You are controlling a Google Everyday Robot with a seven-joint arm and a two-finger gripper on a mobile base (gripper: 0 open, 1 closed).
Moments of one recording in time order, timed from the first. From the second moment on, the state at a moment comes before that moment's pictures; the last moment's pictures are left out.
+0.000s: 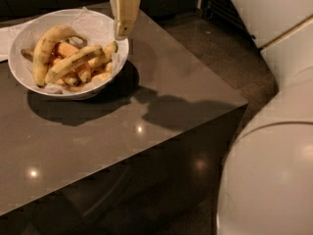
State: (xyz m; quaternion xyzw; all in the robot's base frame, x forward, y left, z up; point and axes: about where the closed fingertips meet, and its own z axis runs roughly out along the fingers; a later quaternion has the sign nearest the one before) arm 0.591 0.082 1.041 -0.84 0.48 0.01 0.24
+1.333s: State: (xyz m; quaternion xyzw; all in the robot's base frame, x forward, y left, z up) arm 0.617 0.116 1.007 -0.88 0.44 0.01 0.20
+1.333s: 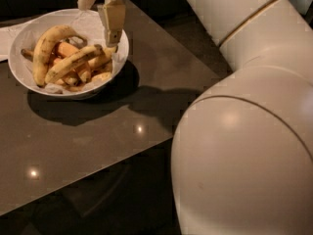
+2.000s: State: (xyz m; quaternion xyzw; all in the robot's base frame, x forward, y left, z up) arm 0.622 0.127 0.990 -0.88 0.43 0.02 0.19
